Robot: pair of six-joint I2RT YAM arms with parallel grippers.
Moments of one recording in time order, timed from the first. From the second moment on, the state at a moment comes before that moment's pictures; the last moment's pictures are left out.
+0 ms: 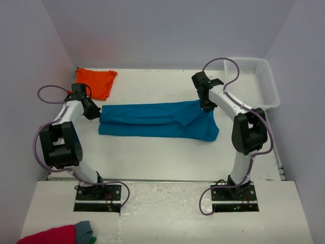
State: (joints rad) left arm 0.20 1.65 1.13 -0.54 0.02 -0.56; right arm 0.37 1.89 1.57 -0.93 0.49 0.37
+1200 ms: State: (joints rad) left arm -0.12 1.32 1.02 -0.44 0.17 -0.48; right arm 0.37 1.74 1.38 -0.73 -0.03 0.37
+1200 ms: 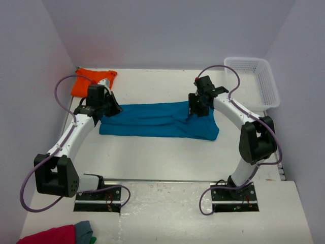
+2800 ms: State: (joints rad) left arm -0.12 1.37 1.02 -0.44 0.20 -0.41; right arm 0.39 1.84 1.32 -0.53 -0.16 0.46
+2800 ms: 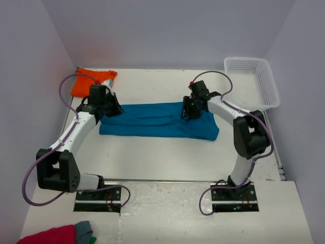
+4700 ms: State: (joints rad) left arm -0.22 1.49 1.02 -0.44 0.22 -0.40; right arm 0.31 1.73 1.32 -0.72 0.24 0.34
